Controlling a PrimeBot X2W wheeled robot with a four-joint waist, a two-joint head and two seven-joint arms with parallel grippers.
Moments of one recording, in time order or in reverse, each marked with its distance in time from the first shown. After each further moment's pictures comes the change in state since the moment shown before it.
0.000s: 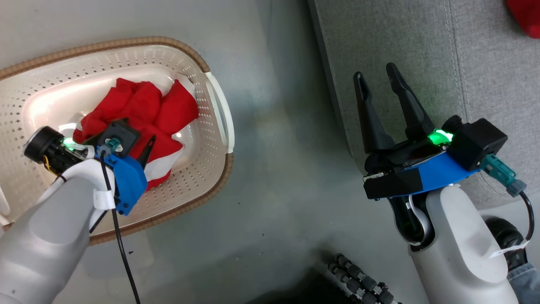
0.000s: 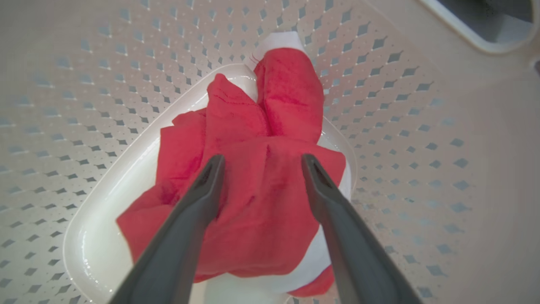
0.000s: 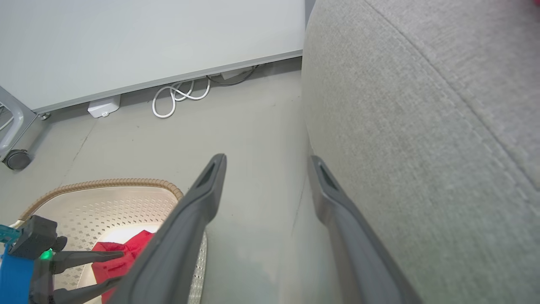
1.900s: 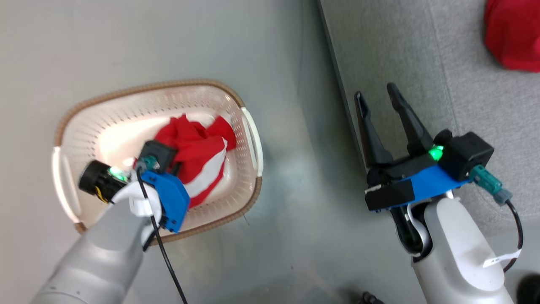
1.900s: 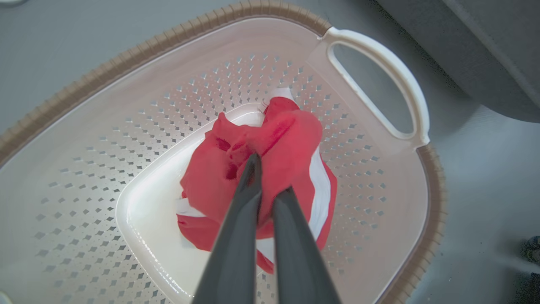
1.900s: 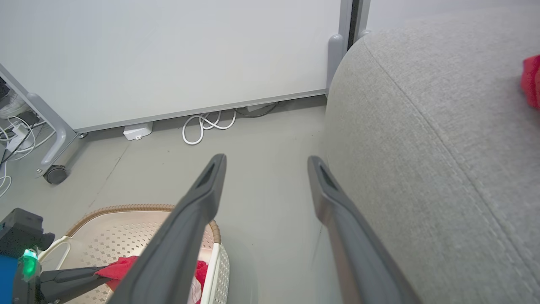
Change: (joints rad) left arm 0.018 -0.228 -0.025 0.251 -0.175 0.001 -0.086; right arm 0.031 0.001 -0.022 0.056 -0.075 0.000 0.000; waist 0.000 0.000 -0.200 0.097
